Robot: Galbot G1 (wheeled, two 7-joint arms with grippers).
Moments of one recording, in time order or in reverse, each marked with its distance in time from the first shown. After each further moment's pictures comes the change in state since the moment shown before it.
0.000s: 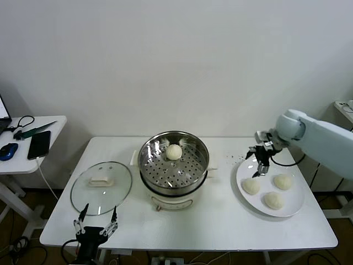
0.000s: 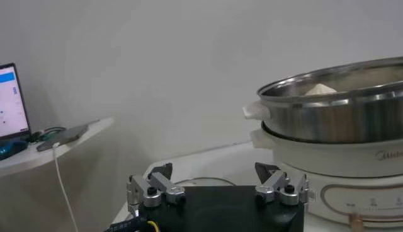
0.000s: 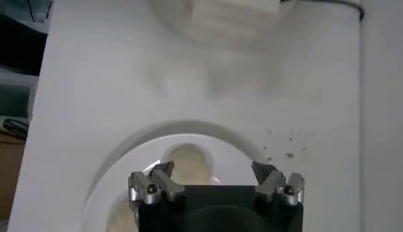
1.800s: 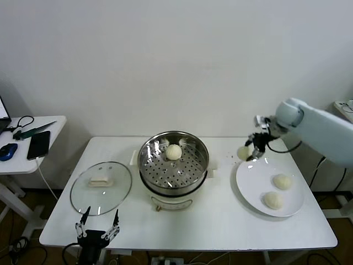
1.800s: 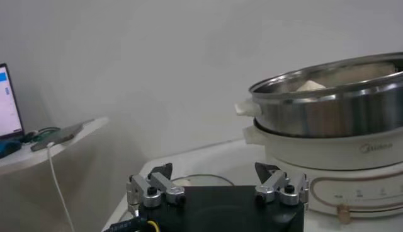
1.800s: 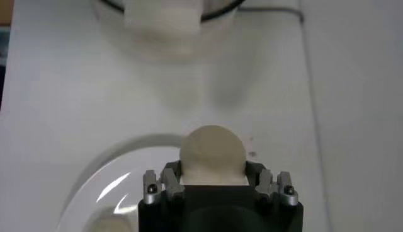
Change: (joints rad) left arm 0.035 0.008 0.015 -0.015 0.009 -0.011 0.002; right arm 0.334 0.153 -0.182 -0.101 0.281 -0.054 -0.002
